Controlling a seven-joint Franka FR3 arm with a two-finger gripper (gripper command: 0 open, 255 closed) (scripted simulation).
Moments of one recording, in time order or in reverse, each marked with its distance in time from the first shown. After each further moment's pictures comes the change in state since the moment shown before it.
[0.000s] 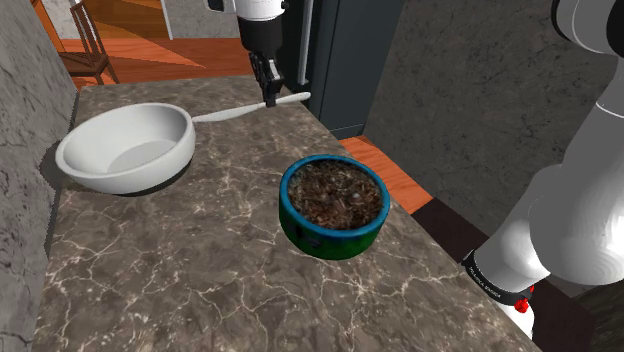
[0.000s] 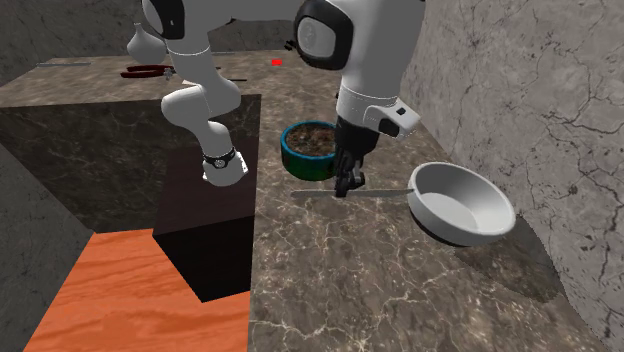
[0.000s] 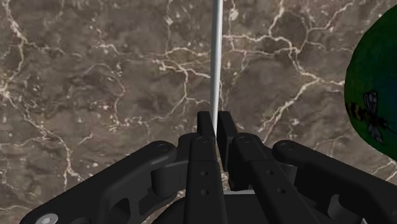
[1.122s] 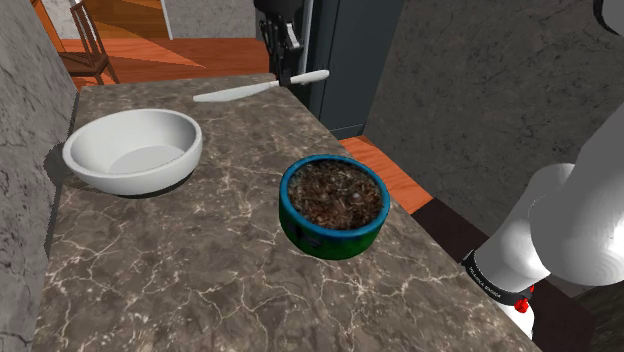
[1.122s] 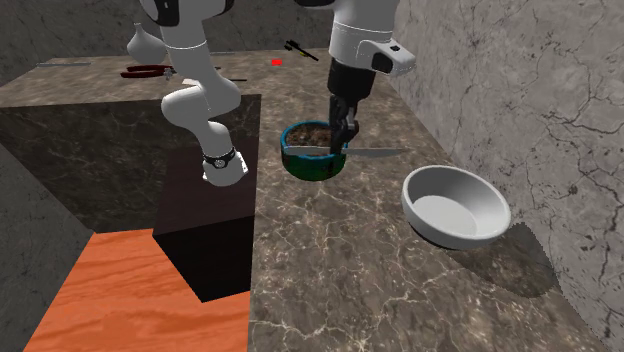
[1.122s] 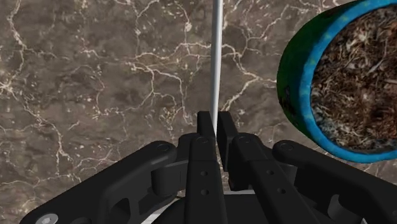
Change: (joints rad) arm 0.019 -0.132 0.021 0.010 0.034 -0.142 0.017
